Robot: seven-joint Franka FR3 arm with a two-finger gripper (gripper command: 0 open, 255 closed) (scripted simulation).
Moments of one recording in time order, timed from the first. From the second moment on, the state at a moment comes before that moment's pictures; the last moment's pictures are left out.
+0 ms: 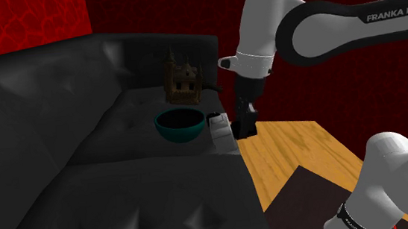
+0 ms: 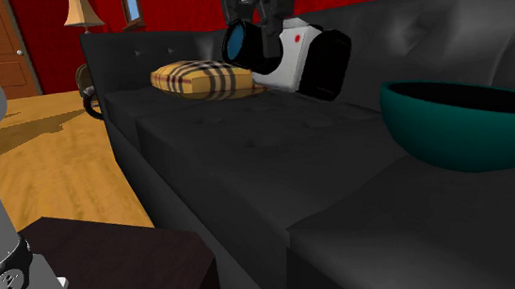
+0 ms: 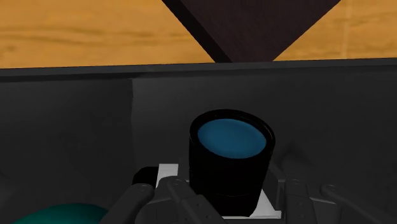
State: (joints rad) arm 0.34 -0.48 0.13 -2.31 0.08 1.85 -0.37
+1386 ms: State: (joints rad) arm 0.29 -0.02 0.08 -1.75 0.02 1.74 -0.44
